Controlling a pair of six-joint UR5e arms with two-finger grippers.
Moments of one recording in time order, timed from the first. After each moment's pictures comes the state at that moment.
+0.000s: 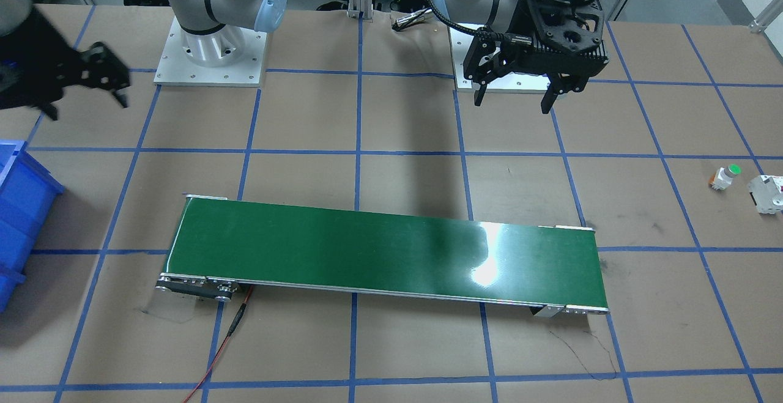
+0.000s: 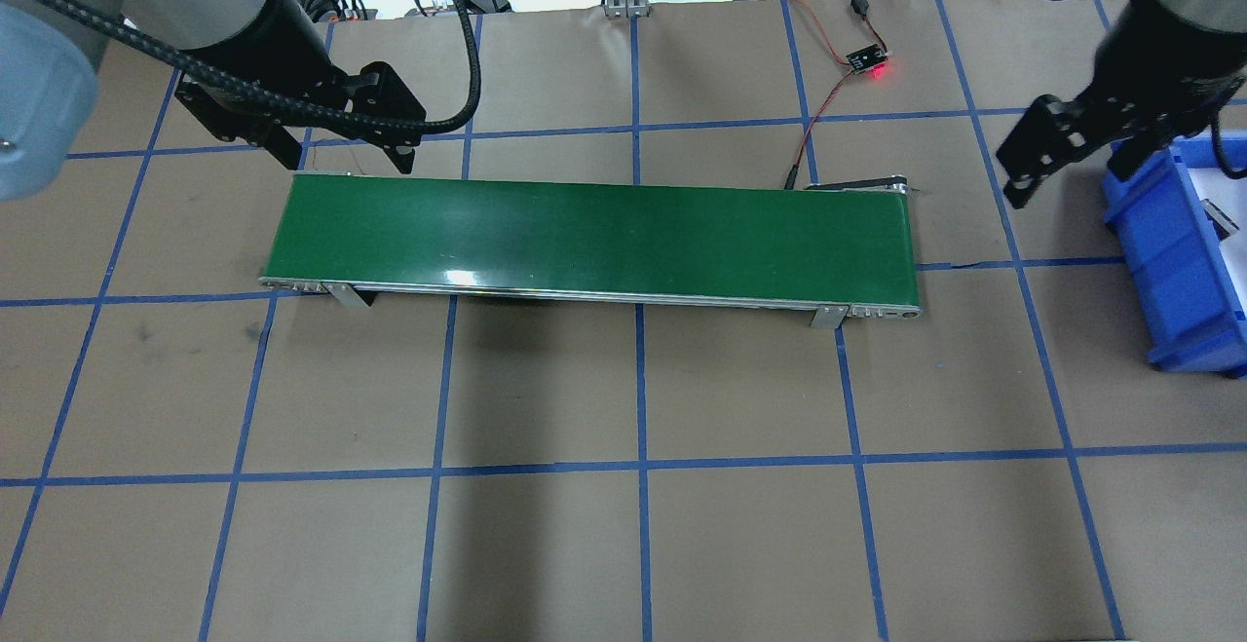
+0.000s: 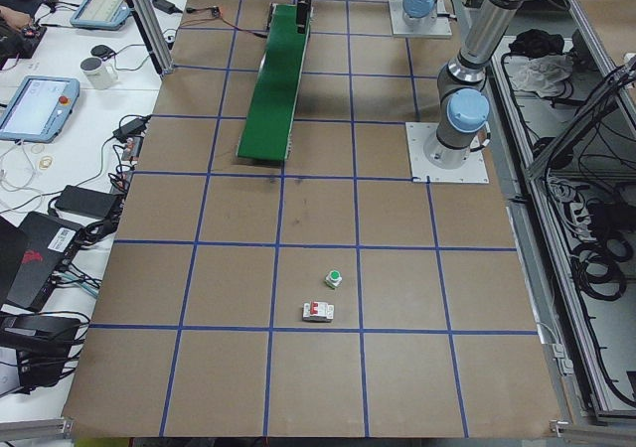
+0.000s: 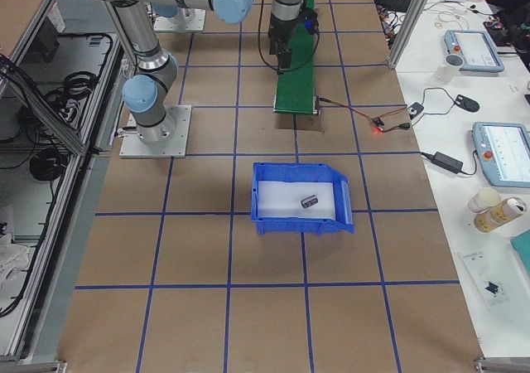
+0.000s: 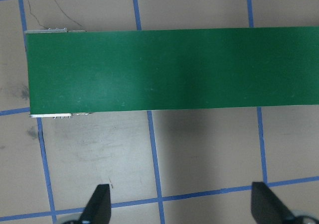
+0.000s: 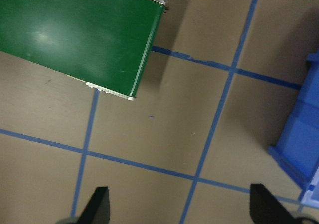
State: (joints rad) left arm -1.63 -1.52 -1.55 -1.55 1.55 0.05; right arm 1.34 -1.62 1.61 -1.47 -1.60 -0.46
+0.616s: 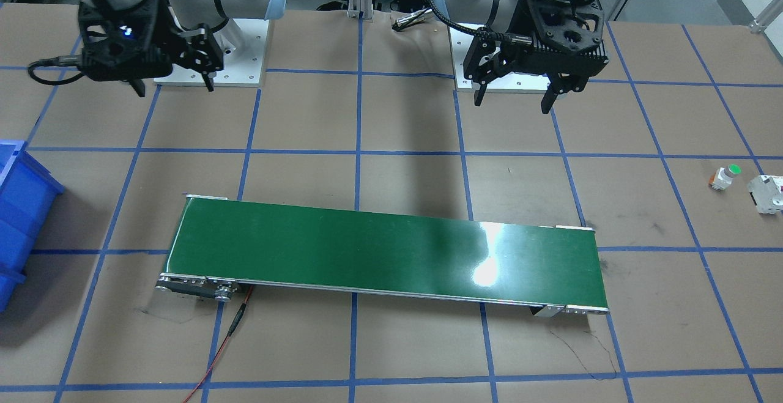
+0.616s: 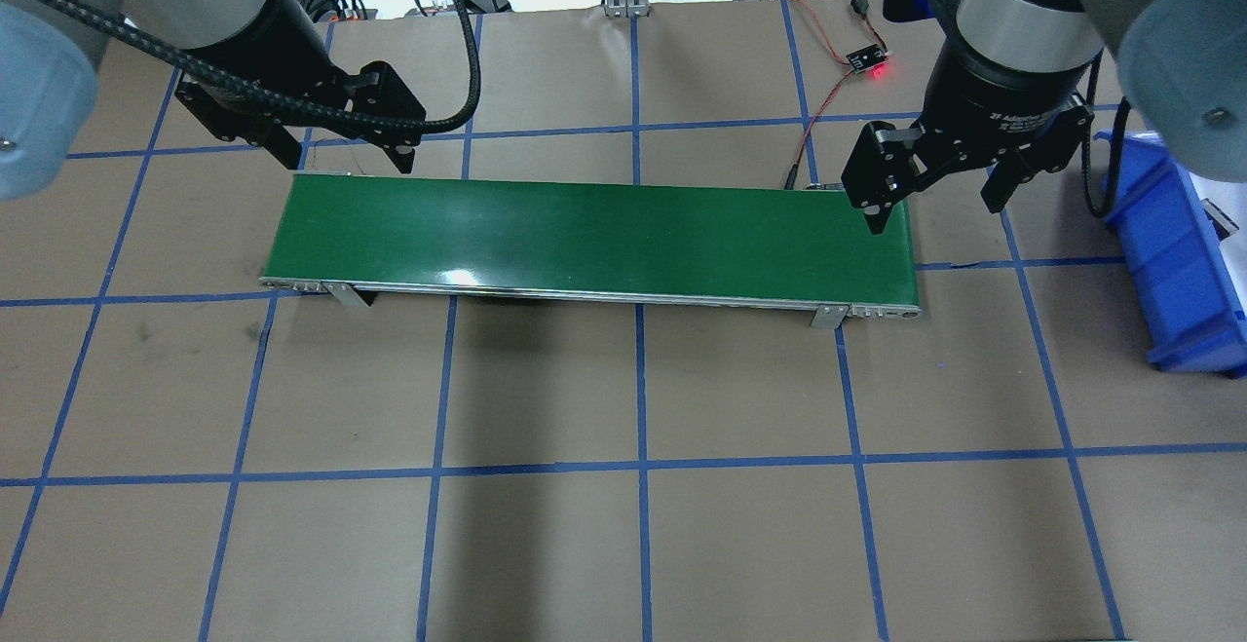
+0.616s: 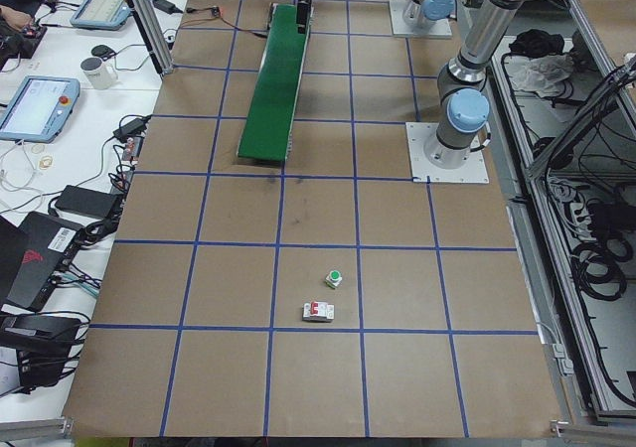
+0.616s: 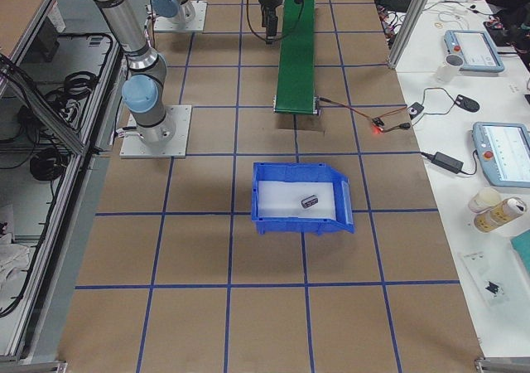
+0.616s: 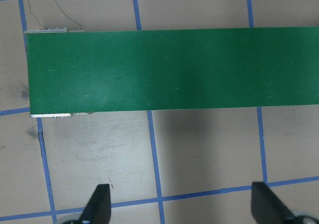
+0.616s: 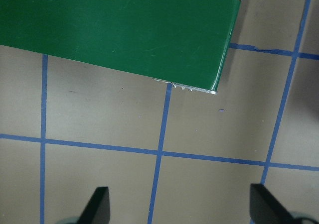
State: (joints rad) left arm -1.63 -1.52 -1.55 -1.55 1.55 0.05; right arm 1.61 -1.64 1.60 -1.45 -1.61 -0.10
